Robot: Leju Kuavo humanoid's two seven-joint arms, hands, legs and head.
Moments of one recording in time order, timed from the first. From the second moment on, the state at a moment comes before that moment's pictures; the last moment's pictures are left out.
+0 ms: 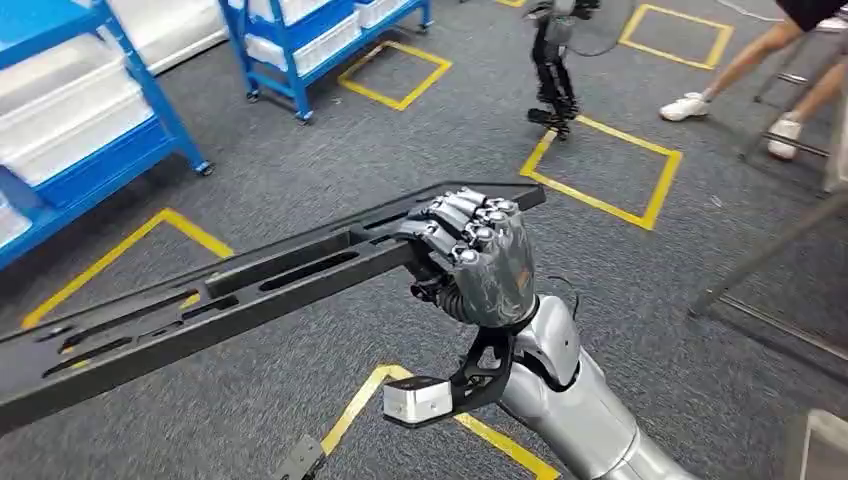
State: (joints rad) left arm -0.21 -0.20 0.65 -0.20 -1.13 -0.06 -0.41; right arm -0.51 0.00 0.64 -1.68 0.87 -0.68 -0.32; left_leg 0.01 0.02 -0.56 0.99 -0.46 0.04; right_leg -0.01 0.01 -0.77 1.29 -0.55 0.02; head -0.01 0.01
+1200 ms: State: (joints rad) left arm -0.21 -0.19 0.64 -0.20 -1.12 -0.06 -0.40; right arm -0.51 0.00 0.63 -1.70 0.86 -0.69 -0.32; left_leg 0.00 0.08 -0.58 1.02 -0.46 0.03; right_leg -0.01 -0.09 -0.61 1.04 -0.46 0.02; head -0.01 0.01
